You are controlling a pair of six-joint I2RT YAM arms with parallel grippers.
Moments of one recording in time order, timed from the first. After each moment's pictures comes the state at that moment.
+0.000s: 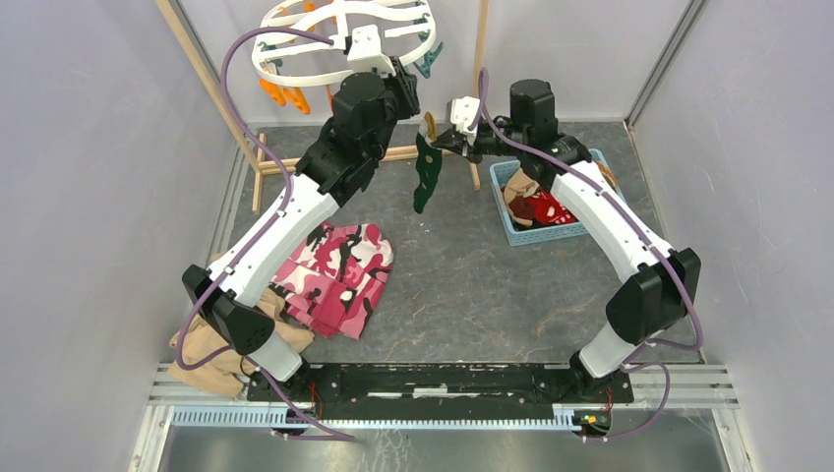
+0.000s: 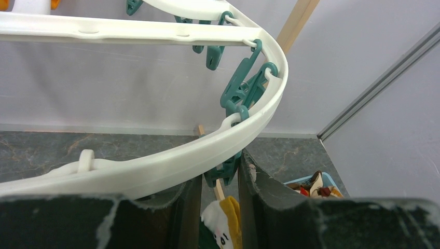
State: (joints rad) left arm -0.67 1.60 1.81 -0.19 -0.49 -0.32; right arm 0.44 1.63 1.60 -0.28 -0.84 -0.74
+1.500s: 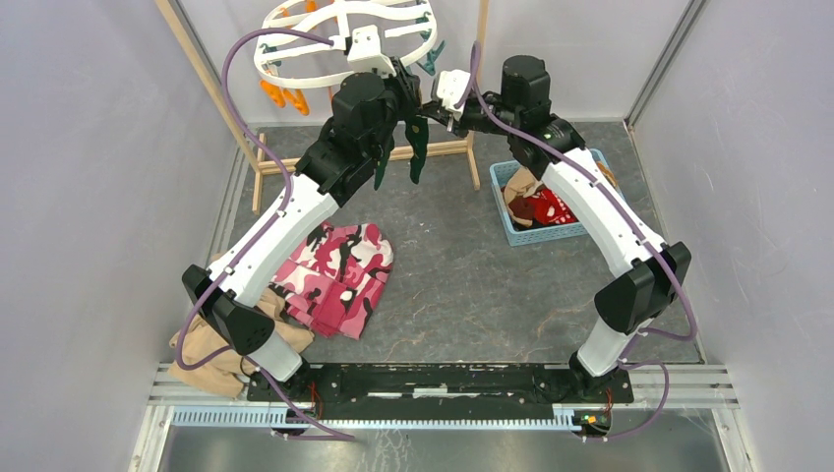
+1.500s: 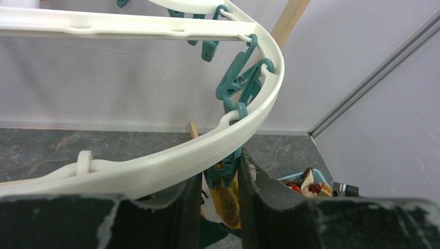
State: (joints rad) left arm -0.67 1.60 1.81 -0.19 -0.45 -0.35; right arm 0.50 1.72 1.84 -0.24 -0.72 -0.70
